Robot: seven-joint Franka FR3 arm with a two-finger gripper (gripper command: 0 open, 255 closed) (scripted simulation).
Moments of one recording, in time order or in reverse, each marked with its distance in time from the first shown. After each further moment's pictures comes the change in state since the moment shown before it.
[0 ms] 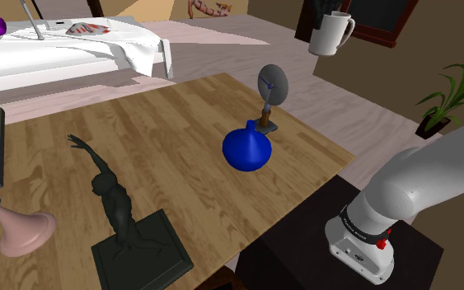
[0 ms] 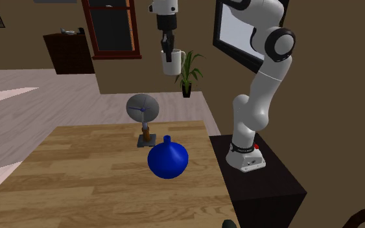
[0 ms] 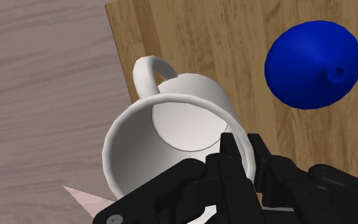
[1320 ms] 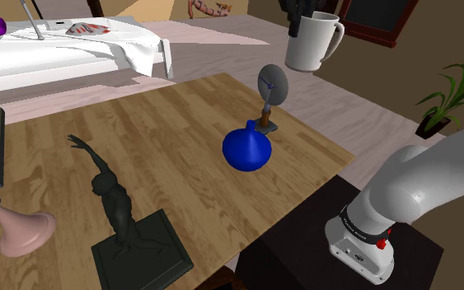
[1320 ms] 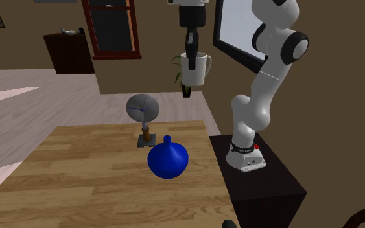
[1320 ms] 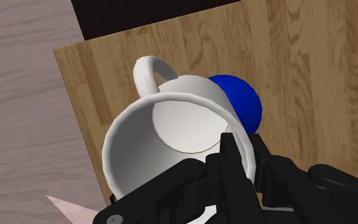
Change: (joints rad) arm 0.106 -0.050 0.294 0.043 0.136 -0.101 0.427
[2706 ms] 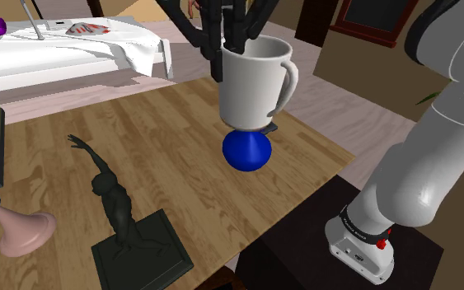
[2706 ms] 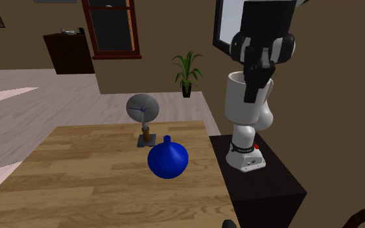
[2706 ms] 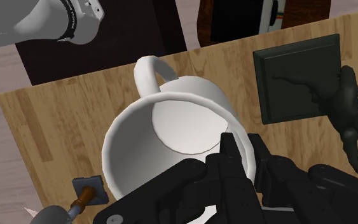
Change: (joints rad) arm 0.208 0.433 0.527 0.432 -0.101 -0.046 0.716
